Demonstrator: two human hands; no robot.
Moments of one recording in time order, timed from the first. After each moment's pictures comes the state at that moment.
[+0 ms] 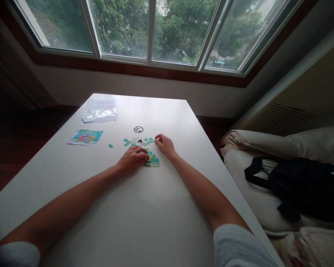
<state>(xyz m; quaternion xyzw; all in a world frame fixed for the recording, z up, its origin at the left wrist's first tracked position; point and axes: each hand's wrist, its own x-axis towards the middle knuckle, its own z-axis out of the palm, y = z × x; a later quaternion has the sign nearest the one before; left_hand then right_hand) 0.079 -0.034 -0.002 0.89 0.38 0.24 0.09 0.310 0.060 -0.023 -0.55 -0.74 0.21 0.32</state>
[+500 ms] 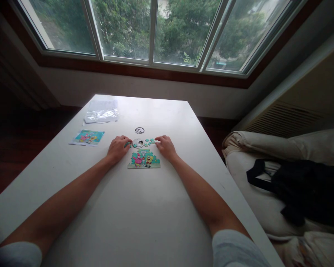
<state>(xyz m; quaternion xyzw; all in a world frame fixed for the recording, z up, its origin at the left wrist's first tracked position) 0.022 0.009 -0.009 0.76 0.60 0.25 0.03 0.314 0.055 -0.028 -0.49 -0.79 0.14 0.33</state>
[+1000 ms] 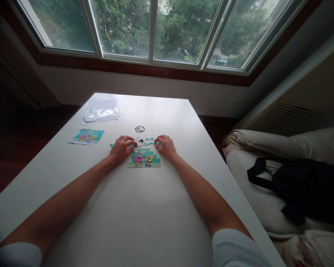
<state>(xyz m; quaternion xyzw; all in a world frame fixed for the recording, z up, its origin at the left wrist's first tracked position) 0.031 0.002 -0.008 0.81 0.53 0.26 0.06 0.316 0.052 -0.029 -0.48 -0.83 0.10 0.28</state>
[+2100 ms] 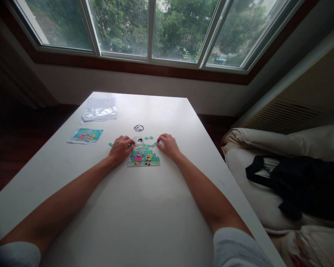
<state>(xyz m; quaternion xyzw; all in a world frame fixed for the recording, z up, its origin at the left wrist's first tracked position) 0.037 -0.001 -0.010 0.80 0.55 0.25 0.04 0.332 0.055 -0.026 -0.48 -0.84 0.09 0.24</state>
